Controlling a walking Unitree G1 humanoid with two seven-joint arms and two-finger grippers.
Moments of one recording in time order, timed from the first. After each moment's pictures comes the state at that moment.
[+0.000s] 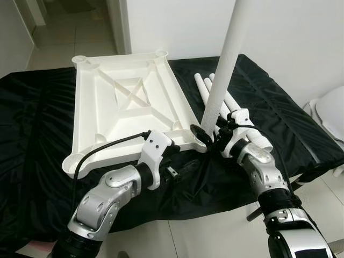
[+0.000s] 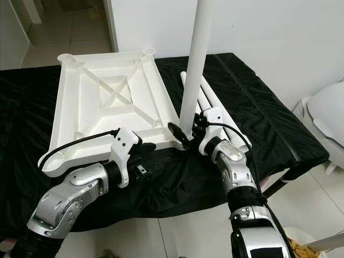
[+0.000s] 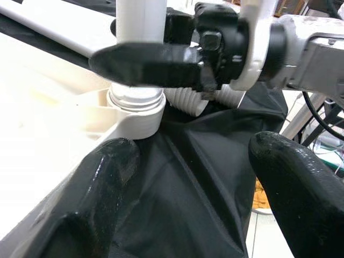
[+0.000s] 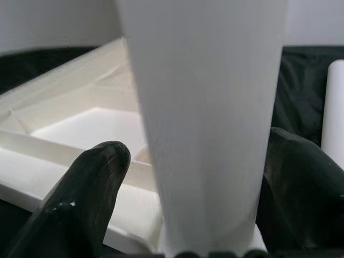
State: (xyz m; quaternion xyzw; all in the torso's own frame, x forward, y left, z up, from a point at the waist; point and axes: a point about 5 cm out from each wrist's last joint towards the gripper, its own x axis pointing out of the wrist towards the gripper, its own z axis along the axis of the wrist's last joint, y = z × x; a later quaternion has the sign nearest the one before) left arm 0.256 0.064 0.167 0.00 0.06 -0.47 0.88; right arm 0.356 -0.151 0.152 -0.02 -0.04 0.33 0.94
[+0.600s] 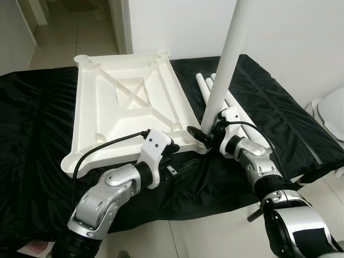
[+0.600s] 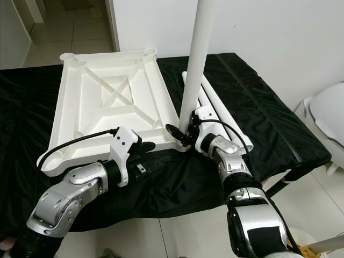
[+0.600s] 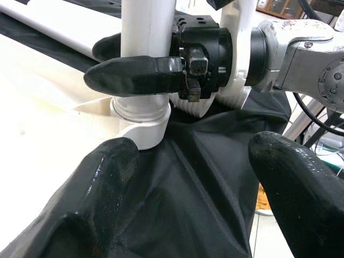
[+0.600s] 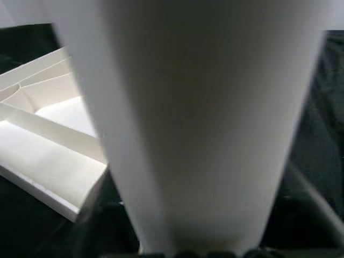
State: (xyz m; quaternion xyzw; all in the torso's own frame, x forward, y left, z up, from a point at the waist) left arm 0.257 0.066 0.168 0.00 0.06 -0.47 0.88; right arm 0.366 -0.143 0.146 -0.05 -0.02 0.37 0.93
